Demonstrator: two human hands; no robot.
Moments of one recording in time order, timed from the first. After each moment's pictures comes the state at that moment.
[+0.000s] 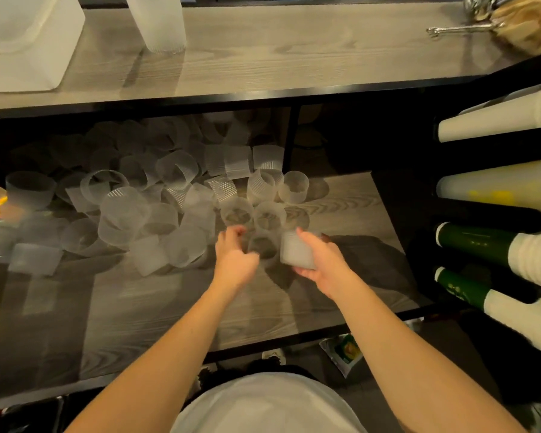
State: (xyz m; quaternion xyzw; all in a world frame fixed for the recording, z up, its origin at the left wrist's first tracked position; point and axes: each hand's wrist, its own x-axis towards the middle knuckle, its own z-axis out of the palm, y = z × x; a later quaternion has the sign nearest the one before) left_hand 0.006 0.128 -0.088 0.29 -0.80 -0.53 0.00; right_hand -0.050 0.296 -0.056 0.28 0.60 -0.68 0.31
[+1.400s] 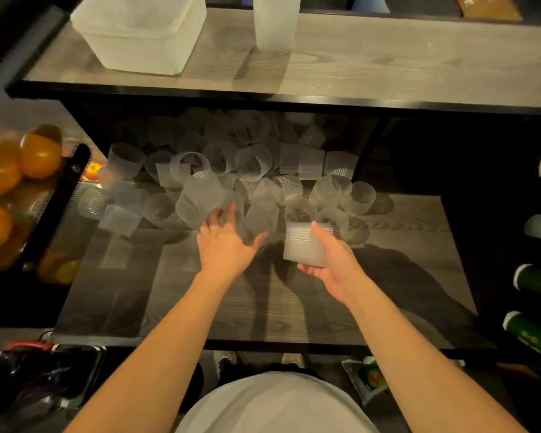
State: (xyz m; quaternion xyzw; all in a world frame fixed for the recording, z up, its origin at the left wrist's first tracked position) left_hand 0.060 0.020 -0.066 0.36 -0.91 -0.20 0.01; right_hand -0.020 0.207 -0.041 0.16 0.60 -0.69 0.38
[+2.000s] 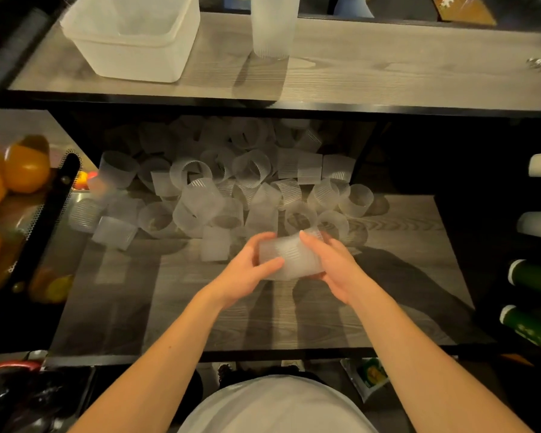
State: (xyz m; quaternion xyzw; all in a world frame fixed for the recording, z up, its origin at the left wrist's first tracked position) left_hand 0.079 0.023 -0.069 0.17 -0.65 -0.73 -0.10; right_hand -0.017 0.194 -0.032 0.07 0.68 -0.62 0.39
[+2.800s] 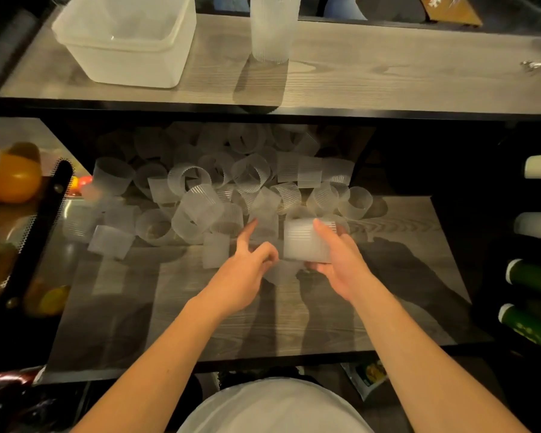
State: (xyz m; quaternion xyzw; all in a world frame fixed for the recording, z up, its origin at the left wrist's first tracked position) left_hand 0.081 0.007 -0.049 0.04 -0.93 -0.36 -0.04; right_hand -0.026 0.182 -0.027 0.13 0.63 -0.69 0.31
